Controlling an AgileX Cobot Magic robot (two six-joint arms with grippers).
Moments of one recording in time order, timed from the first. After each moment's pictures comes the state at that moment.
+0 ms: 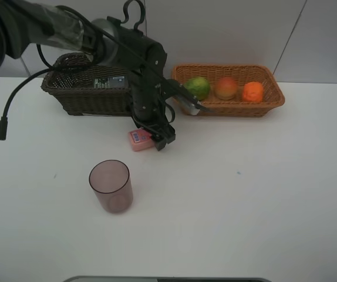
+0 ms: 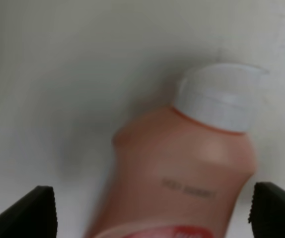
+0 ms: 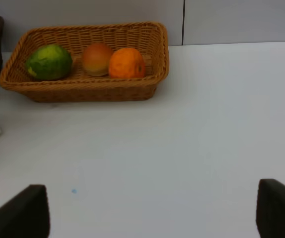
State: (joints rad) left arm -0.65 2.33 -1.67 0.12 0.78 0.21; right arm -0.03 -0.01 -0.53 0.02 1.06 -0.03
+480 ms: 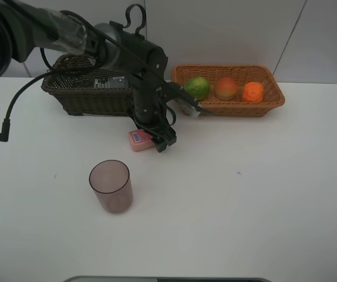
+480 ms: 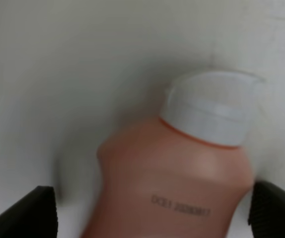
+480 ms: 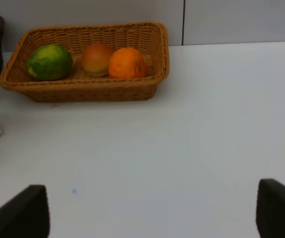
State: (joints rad) left arm -0.65 2.34 -1.67 0.11 0.77 0.21; right arm -0.03 -0.01 -0.53 0.02 1.06 -0.03
